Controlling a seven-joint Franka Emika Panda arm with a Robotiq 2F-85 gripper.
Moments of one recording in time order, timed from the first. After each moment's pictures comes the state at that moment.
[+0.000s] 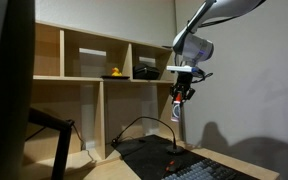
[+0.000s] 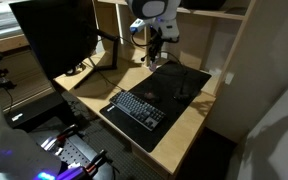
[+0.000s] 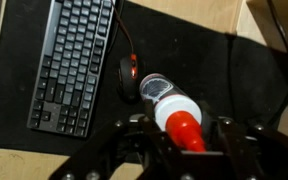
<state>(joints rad) -0.20 0.15 -0.14 -1.86 0.40 2.08 0.85</state>
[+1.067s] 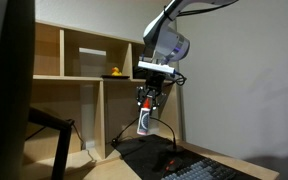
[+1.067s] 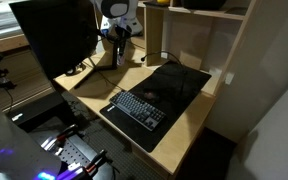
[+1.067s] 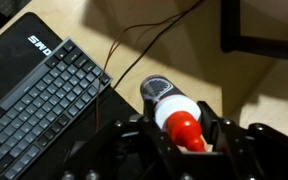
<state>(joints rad) 0.00 0.09 0.00 -1.98 0.43 2.12 0.61</state>
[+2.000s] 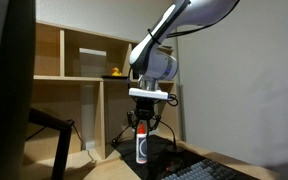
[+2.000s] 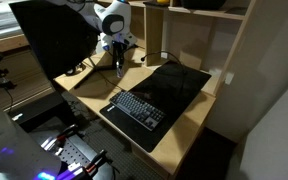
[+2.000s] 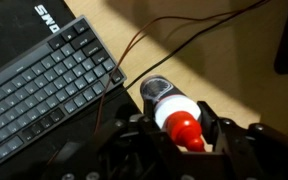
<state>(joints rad) 0.09 0.25 0.02 -1.99 0.25 2.25 0.59</state>
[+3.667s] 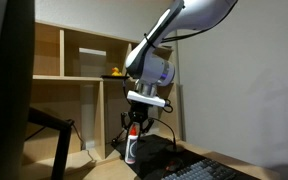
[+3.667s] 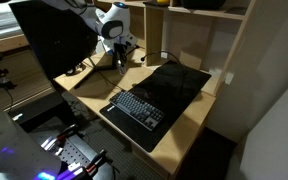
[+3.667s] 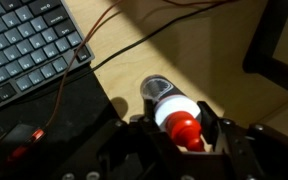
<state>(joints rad) 0.10 0.29 0.04 -1.99 0.33 2.41 0.40</state>
